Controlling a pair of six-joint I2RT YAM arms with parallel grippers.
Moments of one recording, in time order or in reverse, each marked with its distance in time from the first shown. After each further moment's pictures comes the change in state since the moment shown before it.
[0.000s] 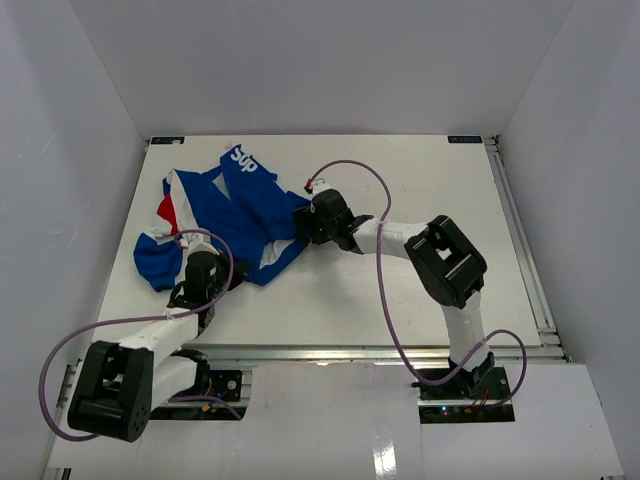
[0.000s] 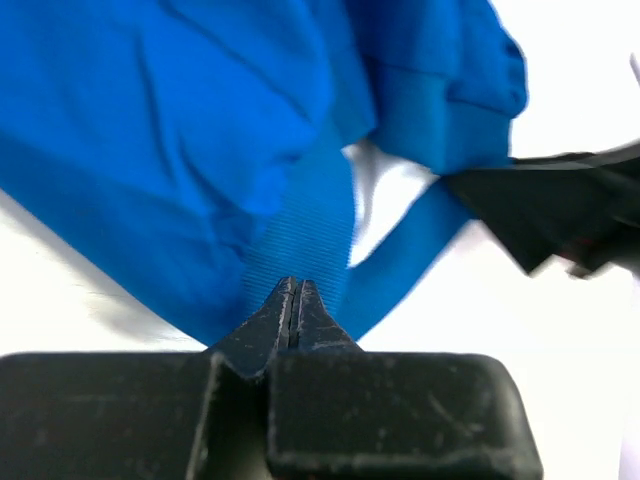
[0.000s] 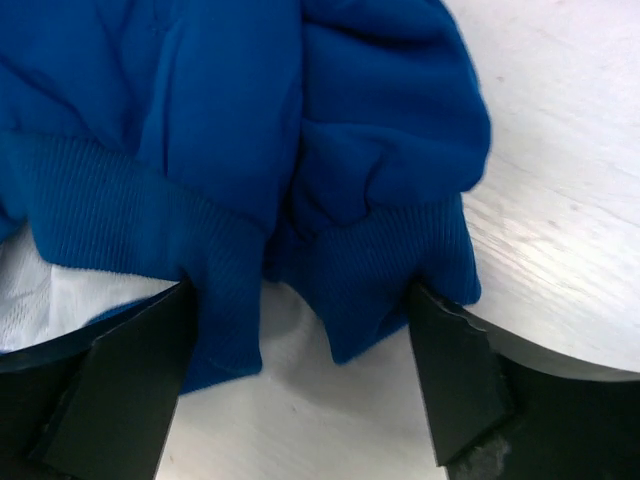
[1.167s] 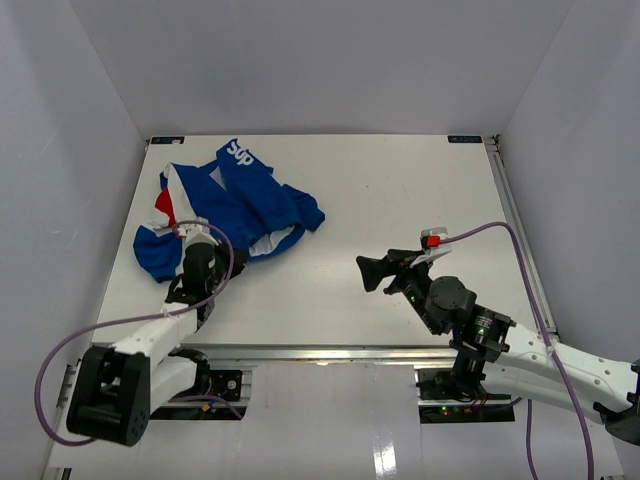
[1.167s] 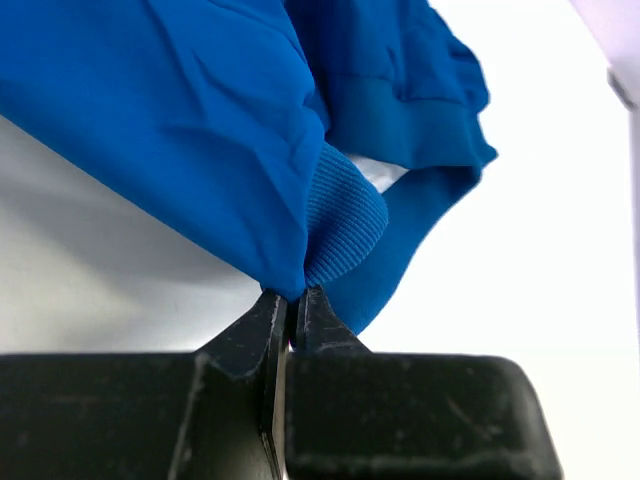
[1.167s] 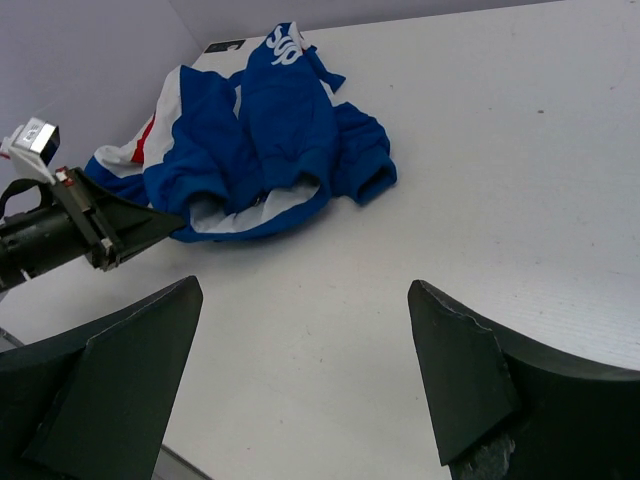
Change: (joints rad) left arm -0.006 0.039 0.114 -0.040 -0.045 0.072; right arm 0.361 -1.413 -0.819 0.016 0.558 0.129
